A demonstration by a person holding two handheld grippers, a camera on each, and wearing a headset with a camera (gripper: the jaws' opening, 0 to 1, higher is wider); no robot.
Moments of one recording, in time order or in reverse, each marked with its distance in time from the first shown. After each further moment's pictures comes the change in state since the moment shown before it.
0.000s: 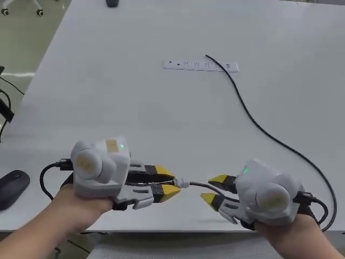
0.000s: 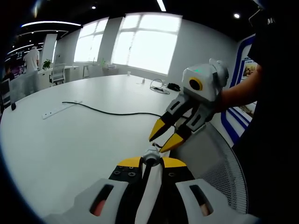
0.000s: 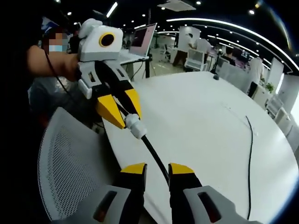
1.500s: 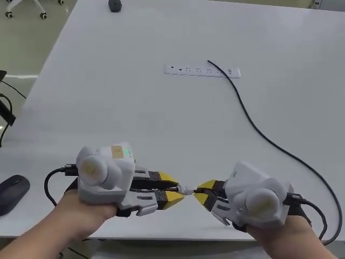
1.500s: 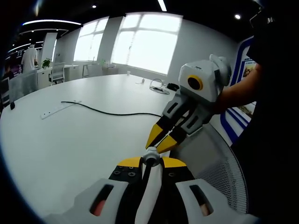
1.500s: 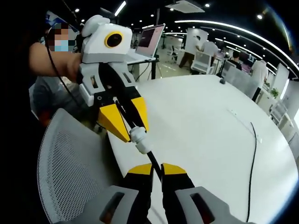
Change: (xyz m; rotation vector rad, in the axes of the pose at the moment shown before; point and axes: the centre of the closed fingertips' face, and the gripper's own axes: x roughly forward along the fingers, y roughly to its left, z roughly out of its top) left arm 0.005 0.003 0.003 -0.008 0.001 -0.007; right arm 0.013 -0.005 0.002 0.004 0.021 0.028
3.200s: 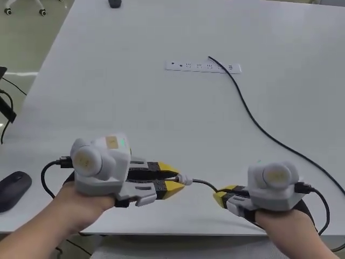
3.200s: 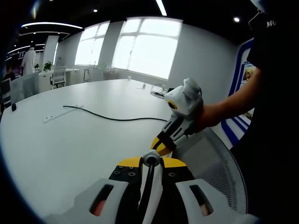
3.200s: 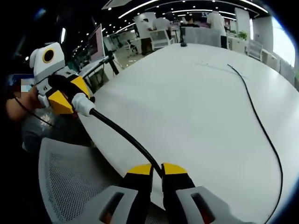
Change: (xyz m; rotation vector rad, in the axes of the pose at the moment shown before) left arm -0.007 0.005 0.011 0.002 -0.046 0.007; right arm 0.008 -0.029 -0.064 0.448 0.079 -0.067
